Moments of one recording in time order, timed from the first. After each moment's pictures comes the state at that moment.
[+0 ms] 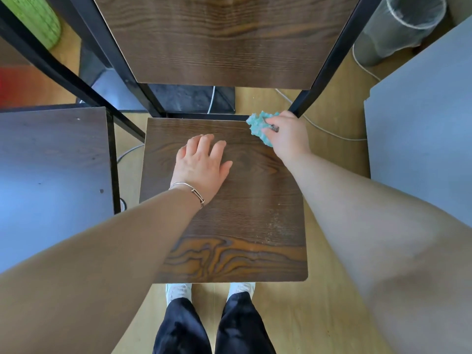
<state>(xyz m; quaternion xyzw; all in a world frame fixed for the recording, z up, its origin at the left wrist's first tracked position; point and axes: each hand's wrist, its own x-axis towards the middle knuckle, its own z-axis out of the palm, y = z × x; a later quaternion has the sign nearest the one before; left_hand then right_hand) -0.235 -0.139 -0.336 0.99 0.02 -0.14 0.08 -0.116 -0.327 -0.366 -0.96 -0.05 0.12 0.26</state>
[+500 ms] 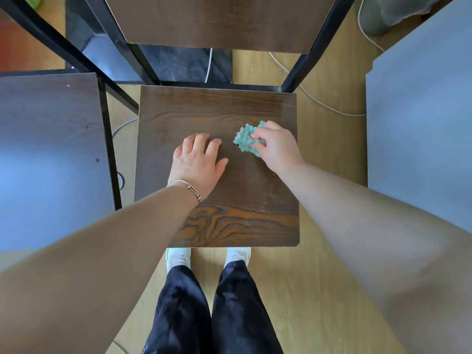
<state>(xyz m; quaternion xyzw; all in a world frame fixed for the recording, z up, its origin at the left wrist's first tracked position) -0.285 -0.151 -0.346 0.98 0.03 -0.18 0.11 -0.194 -0.343 -0.369 -0.94 -0.16 0.20 0.22</state>
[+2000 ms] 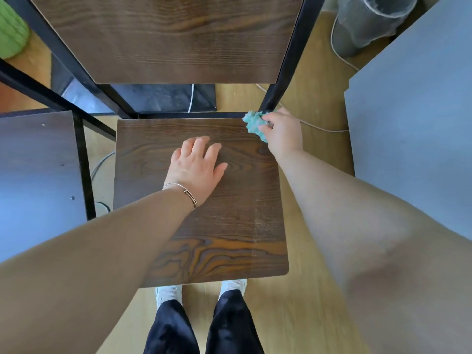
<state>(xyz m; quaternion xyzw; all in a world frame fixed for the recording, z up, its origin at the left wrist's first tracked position) -0.229 -0.175 -0.341 0.98 -0.02 -0.15 0.09 -0.110 -0.372 -0.374 -0.96 -0.01 0.09 0.26</state>
